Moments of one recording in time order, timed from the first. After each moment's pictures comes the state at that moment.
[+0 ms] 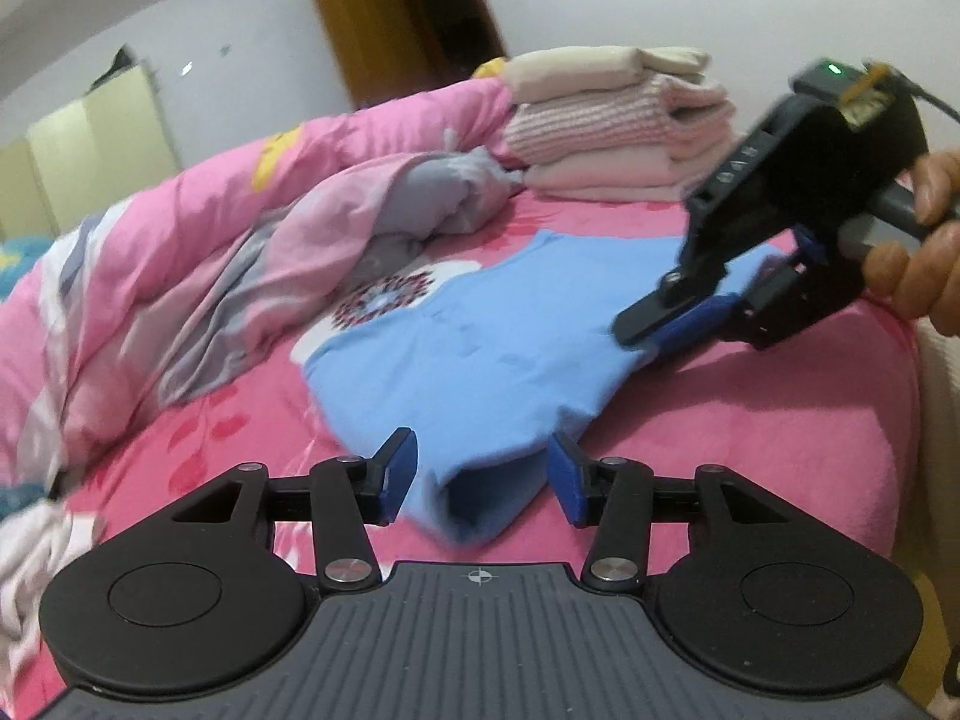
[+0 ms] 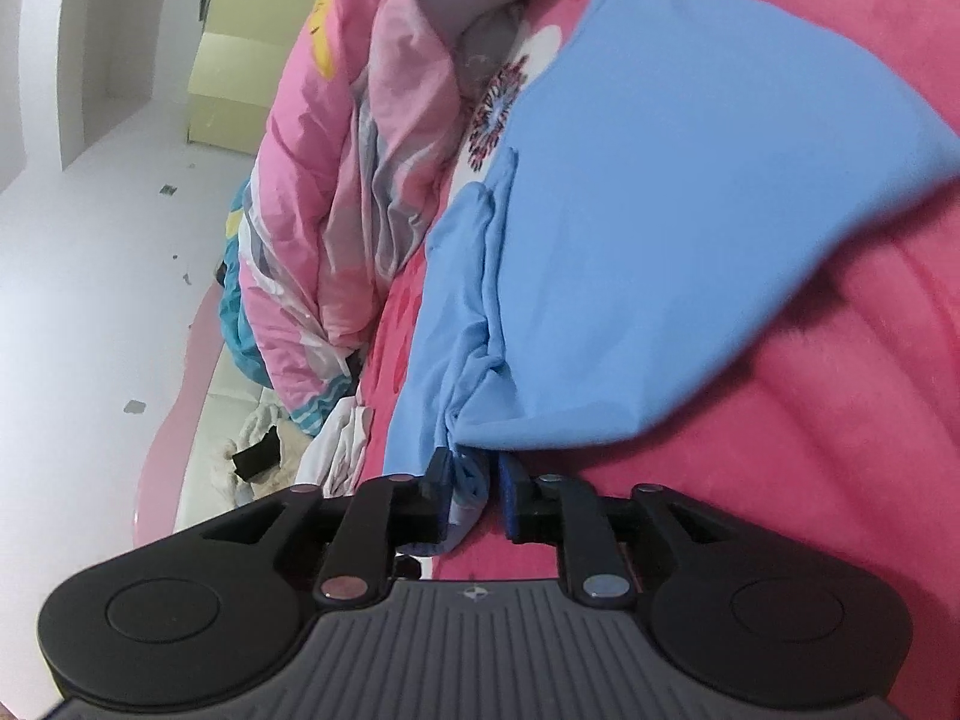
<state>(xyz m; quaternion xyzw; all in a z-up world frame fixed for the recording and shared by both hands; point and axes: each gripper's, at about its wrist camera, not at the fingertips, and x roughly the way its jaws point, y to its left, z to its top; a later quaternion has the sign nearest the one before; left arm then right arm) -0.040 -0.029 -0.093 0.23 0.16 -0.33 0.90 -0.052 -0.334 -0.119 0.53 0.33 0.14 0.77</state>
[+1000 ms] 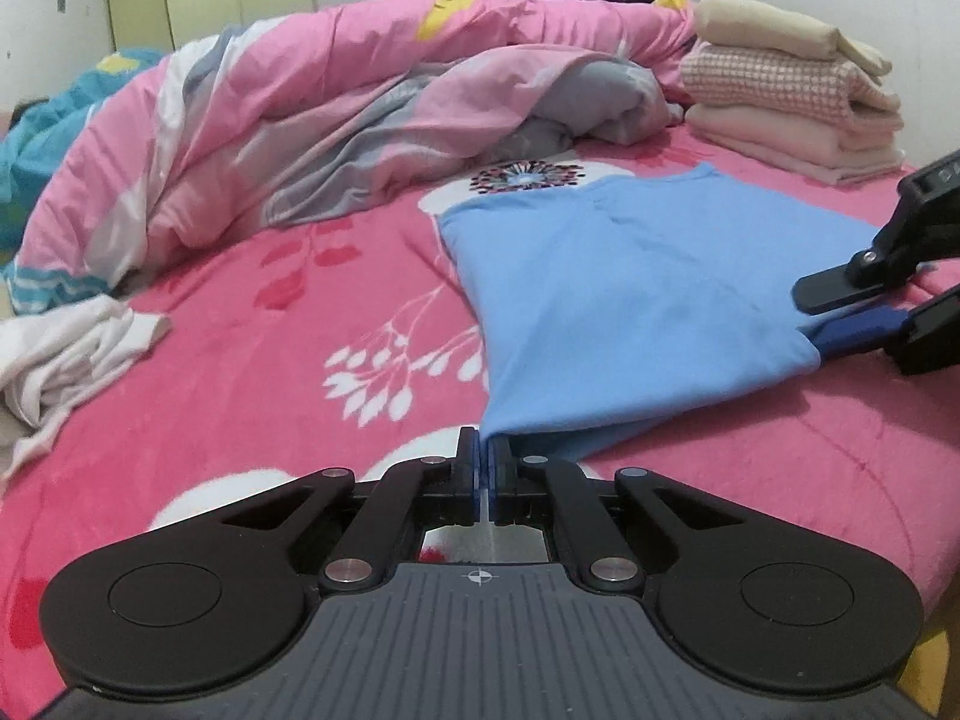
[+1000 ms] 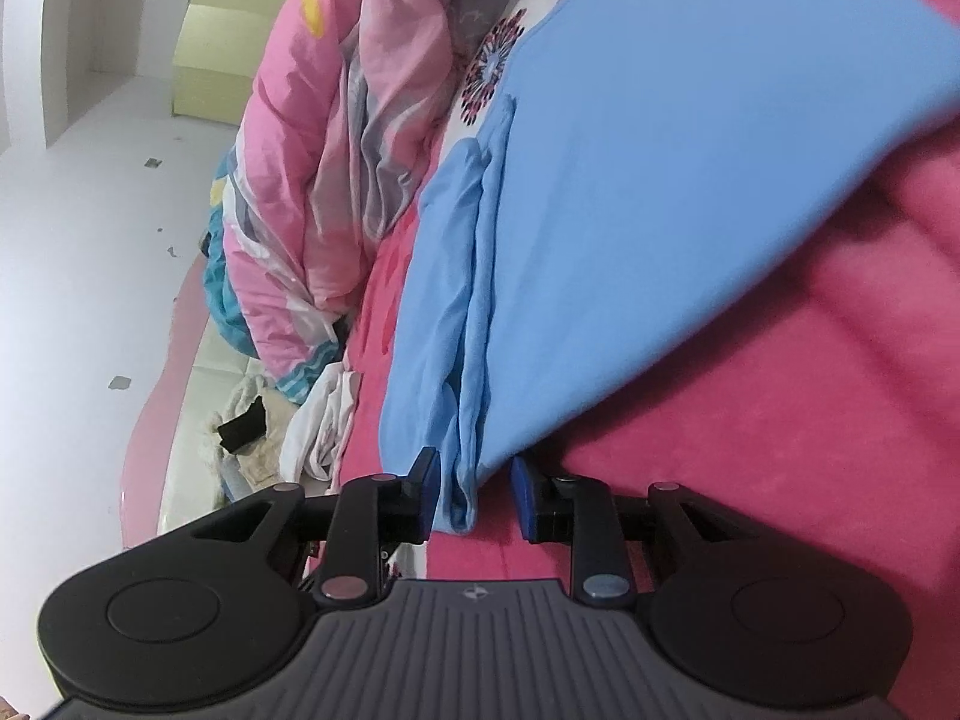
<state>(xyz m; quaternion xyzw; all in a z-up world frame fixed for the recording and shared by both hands) -0.003 0.009 -0.108 0.15 0.27 -0.22 0.93 -0.048 -0.316 -0.118 0.52 0.36 0.13 0.76</state>
